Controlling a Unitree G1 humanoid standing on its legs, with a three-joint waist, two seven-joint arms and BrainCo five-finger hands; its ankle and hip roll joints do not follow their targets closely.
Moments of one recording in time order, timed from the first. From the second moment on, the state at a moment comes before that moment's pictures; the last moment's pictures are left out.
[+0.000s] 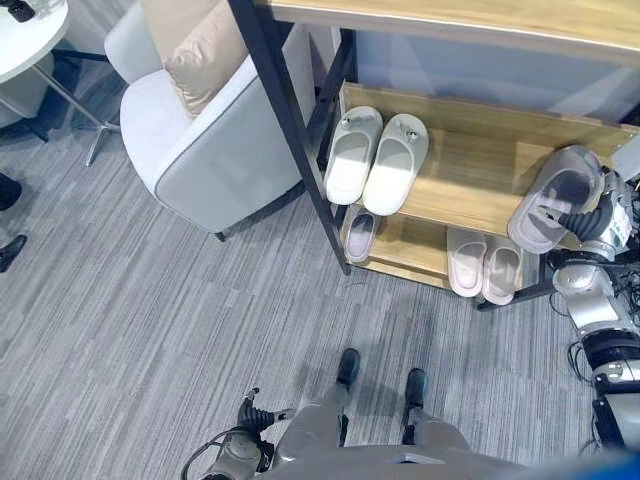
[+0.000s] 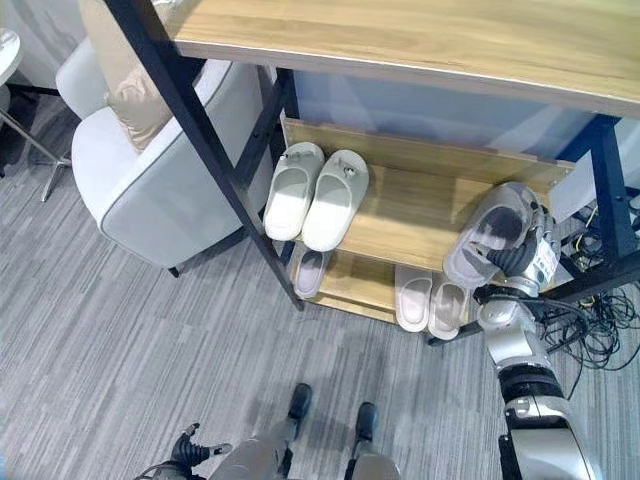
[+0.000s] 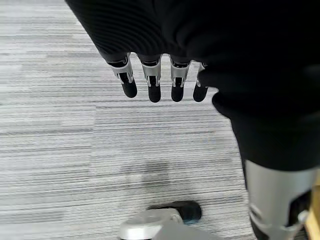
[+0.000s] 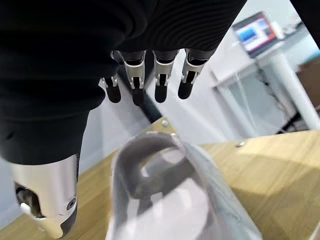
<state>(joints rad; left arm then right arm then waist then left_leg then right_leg) 0.03 0.18 -0.26 1.16 0.03 -0.13 0.31 -0.44 -0.62 0.01 0.67 -0.24 -0.03 -0.66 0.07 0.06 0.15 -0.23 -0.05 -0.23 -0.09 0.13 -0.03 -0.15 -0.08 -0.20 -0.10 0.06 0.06</state>
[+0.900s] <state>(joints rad) 0.01 0.19 -0.28 1.16 0.01 -0.14 0.31 -0.62 -0.63 -0.07 0.82 -0.06 -0.02 -0.73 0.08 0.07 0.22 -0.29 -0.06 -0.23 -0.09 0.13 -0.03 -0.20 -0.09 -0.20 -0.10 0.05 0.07</state>
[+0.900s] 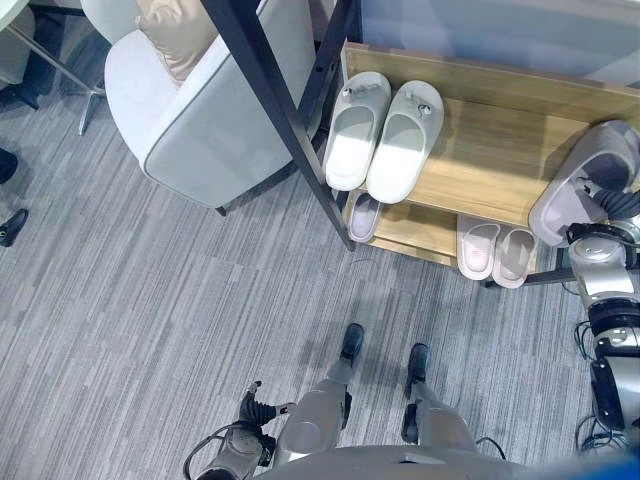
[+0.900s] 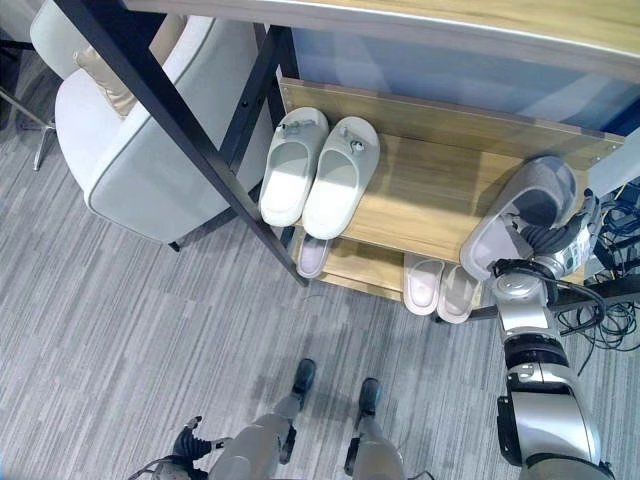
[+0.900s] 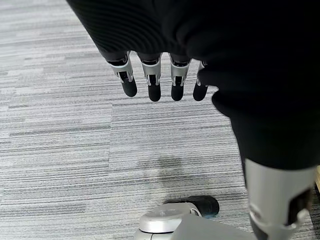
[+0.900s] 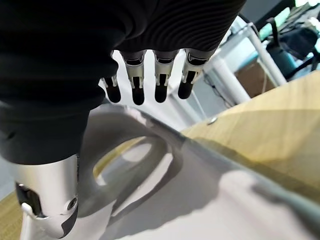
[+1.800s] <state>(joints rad) -0.01 0.19 -0.25 1.13 -0.02 -0.13 0.32 -0.44 -0.52 -0.07 0.52 -0.04 -0.05 -0.70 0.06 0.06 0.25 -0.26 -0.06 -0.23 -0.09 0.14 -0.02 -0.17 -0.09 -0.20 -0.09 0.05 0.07</state>
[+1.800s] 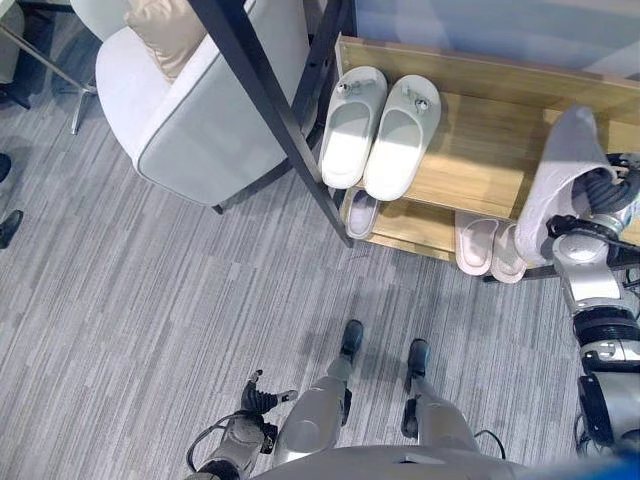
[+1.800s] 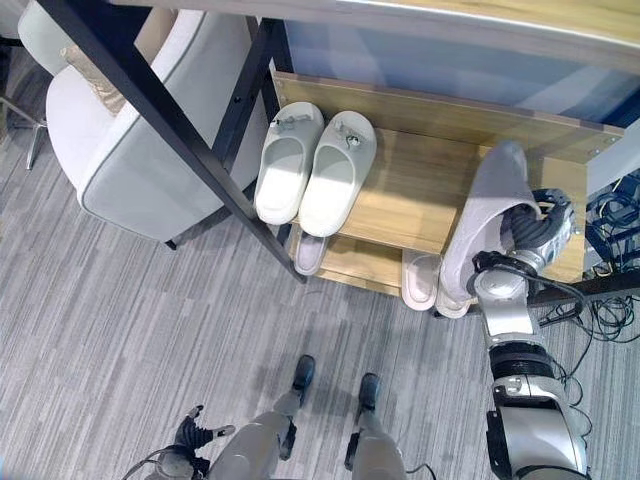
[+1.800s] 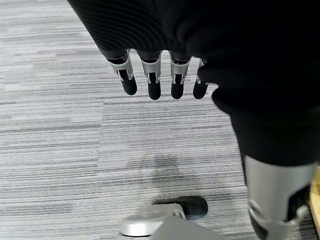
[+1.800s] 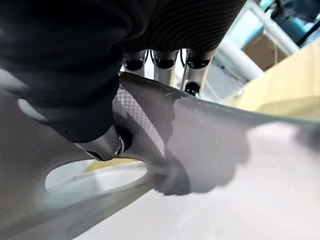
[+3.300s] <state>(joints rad) -0.06 0.23 -0.12 1.09 0.01 -0.13 0.33 0.06 -0.34 0.20 0.22 -0.12 -0.17 -0.27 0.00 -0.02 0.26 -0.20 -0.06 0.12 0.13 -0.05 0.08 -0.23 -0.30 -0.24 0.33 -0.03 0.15</state>
